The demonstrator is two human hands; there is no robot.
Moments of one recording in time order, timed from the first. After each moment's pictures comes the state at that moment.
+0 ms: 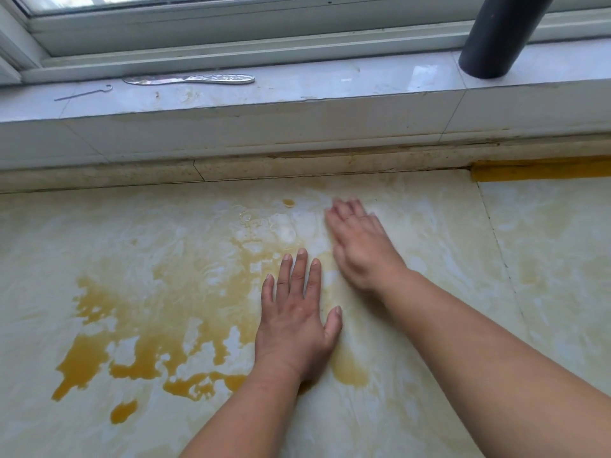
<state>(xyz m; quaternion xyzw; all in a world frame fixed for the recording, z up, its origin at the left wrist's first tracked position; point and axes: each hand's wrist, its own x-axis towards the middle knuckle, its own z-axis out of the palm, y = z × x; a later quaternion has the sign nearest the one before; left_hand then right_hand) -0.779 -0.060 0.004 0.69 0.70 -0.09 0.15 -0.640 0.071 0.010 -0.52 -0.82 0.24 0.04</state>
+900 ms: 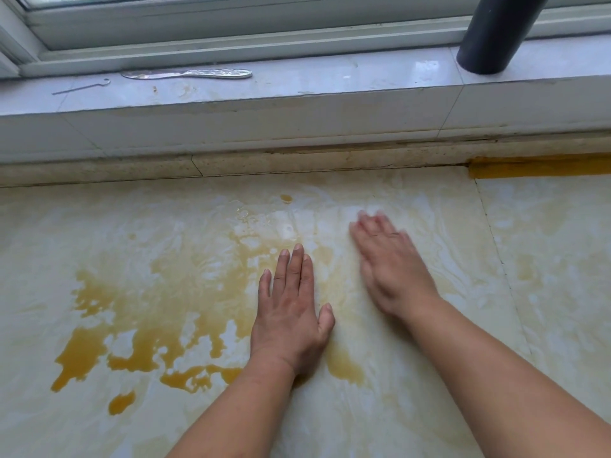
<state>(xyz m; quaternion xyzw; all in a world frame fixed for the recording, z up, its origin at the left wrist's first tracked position) -0.781 -0.060 0.003 0.69 0.70 -0.08 0.16 -0.594 0.030 0.014 -0.56 -0.80 0.22 0.05</state>
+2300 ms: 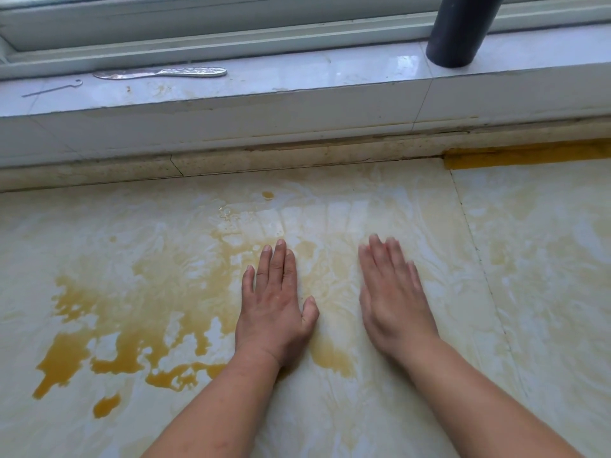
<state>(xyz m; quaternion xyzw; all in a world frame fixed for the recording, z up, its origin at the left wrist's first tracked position) -0.779 -0.059 0.003 0.69 0.70 -0.07 0.15 -0.576 -0.038 0.010 -0.63 -0.75 0.20 0.04</state>
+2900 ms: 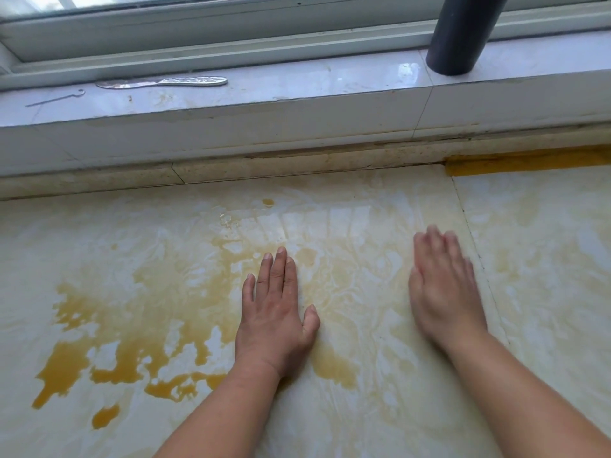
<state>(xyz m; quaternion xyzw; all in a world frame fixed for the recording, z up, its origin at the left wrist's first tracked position) -0.780 -0.060 0.002 0.69 0.70 -0.07 0.15 -0.520 -0.009 0.008 -0.71 -0.67 0.18 0.05</state>
